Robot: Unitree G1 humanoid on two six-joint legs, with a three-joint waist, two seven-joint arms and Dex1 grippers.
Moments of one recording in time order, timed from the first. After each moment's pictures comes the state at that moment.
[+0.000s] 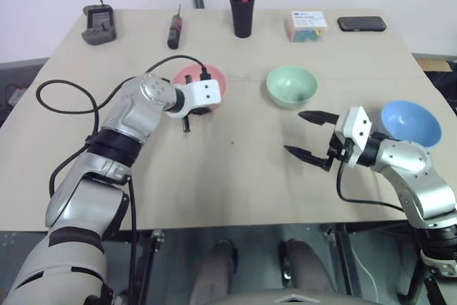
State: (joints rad) left arm -0.95 0.72 -0.43 0.44 0.22 0.22 -1.11; right arm -0.27 -0.59 0.06 -0.32 0.34 0.26 0.86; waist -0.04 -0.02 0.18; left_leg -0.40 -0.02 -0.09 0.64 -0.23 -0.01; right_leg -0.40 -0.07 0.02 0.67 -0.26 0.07
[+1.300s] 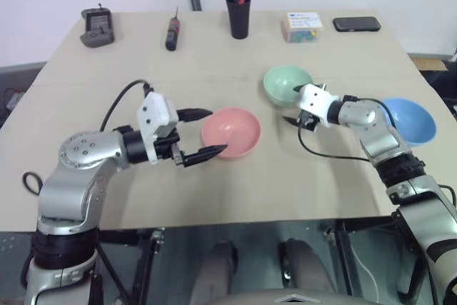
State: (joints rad) left arm -0.17 0.69 0.26 -0.46 -0.44 0.56 -1.06; right arm -0.84 -0.47 0.33 0.61 -0.19 -0.14 0.76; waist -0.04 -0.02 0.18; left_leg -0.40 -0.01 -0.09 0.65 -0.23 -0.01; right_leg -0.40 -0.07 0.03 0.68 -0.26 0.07
